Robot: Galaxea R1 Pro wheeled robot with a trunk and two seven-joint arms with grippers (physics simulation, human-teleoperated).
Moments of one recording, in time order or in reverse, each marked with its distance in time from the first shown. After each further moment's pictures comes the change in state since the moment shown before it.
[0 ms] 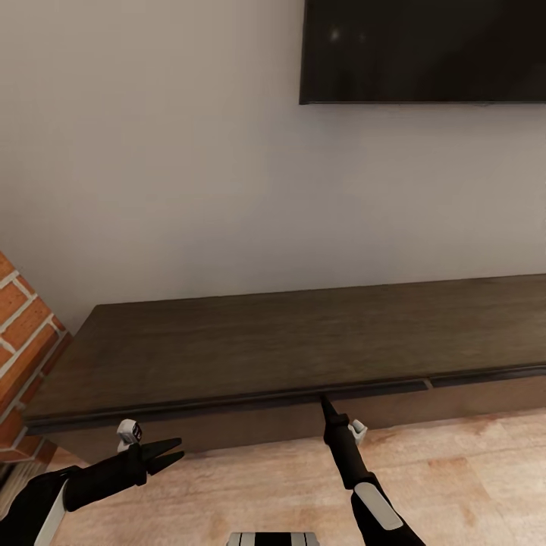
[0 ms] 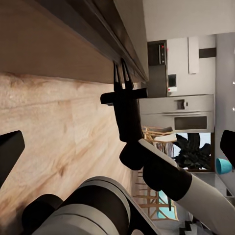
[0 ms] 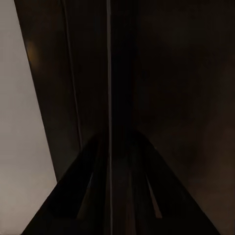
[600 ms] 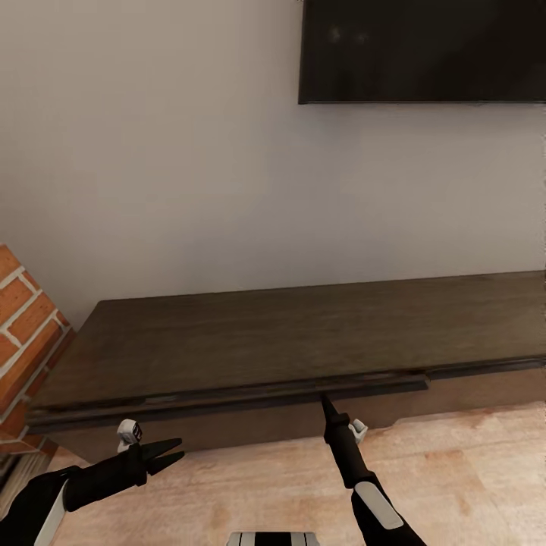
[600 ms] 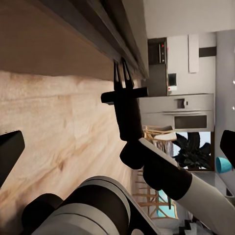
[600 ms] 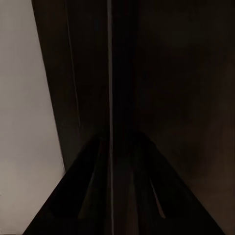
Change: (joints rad) left arm 0.000 0.000 0.000 0.000 -0.002 0.002 -0.001; right arm 0.000 0.000 -0.003 -0.006 -0.005 0.002 -0.007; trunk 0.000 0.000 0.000
